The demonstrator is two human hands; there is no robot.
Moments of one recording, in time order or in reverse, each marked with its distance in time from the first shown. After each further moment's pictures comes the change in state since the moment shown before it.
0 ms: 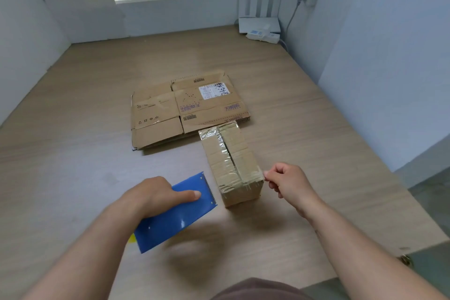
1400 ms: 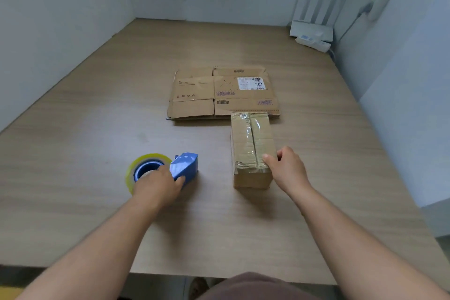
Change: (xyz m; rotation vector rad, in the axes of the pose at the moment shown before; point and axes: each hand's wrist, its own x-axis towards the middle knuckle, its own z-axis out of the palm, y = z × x) left_hand -0.017 -0.040 0.074 0.061 0.371 -0.209; right_hand 0.011 -0.022 0.030 -0.475 0.034 -0.147
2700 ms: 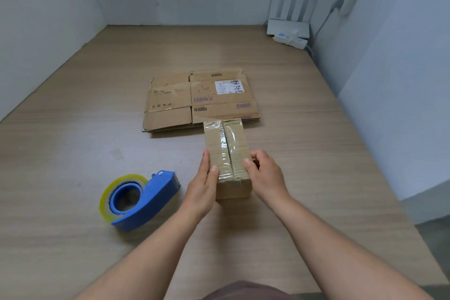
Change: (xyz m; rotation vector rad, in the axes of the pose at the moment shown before) left_hand -0.018 0.120 0.013 -1.125 -0.150 0.308; right_hand 0.008 0.013 0.003 0.153 0.005 -0.155
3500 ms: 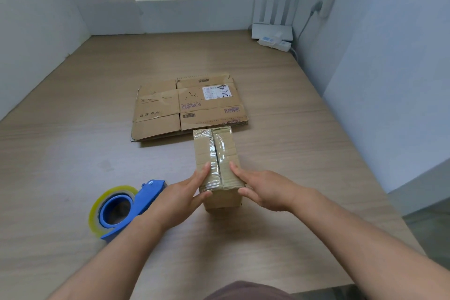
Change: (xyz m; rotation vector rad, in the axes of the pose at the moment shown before) left_hand 0.011 -0.008 -0.045 0.884 -0.277 0.354; right_hand 0.000 0.008 -0.045 -0.623 -0.606 -0.462
